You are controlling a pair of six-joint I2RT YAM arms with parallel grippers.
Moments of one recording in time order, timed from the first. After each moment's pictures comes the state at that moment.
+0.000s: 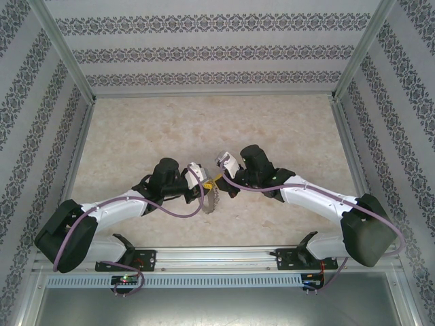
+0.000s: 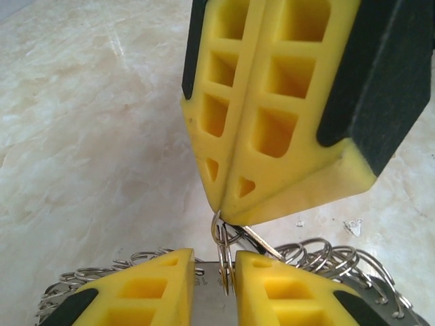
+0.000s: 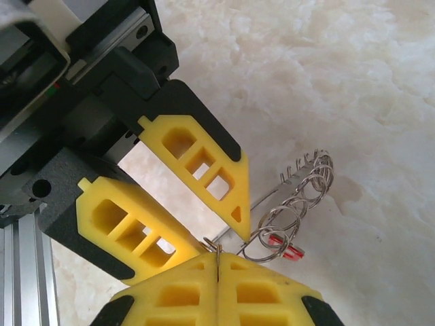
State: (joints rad) left arm -0.60 1.30 0.52 0.28 0.50 0.32; right arm 0.70 1.33 0.77 -0.10 -0.51 -0.01
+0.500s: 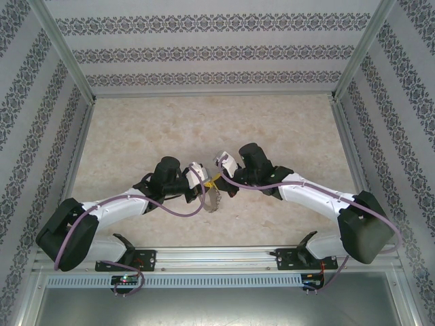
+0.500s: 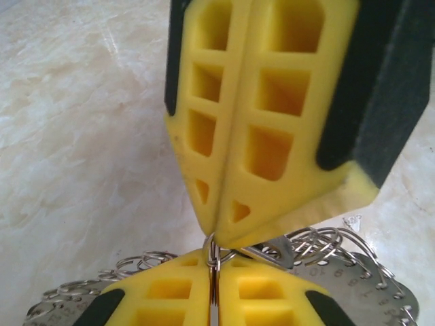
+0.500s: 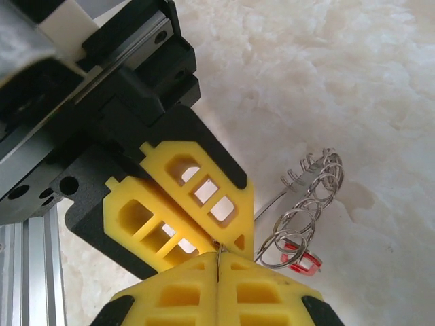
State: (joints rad) left arm -0.60 1.32 0.54 0.24 0.51 0.34; right arm 0.70 1.36 0.79 -0.11 -0.55 -0.03
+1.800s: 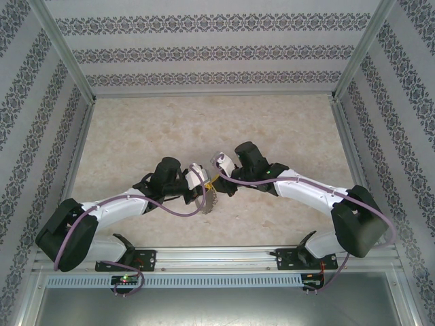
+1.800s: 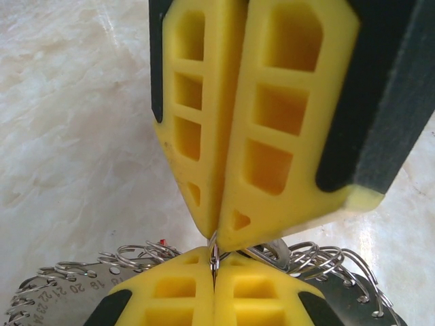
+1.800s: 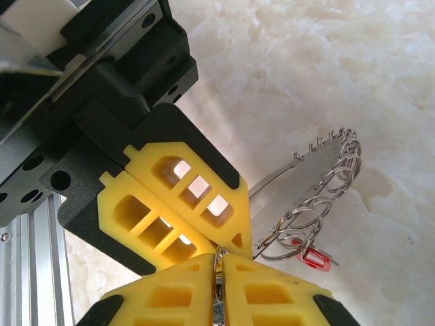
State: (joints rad) left arm -0.60 1.31 0.54 0.19 0.50 0.35; right arm 0.70 1.43 0.84 -0.17 -0.57 -0.04
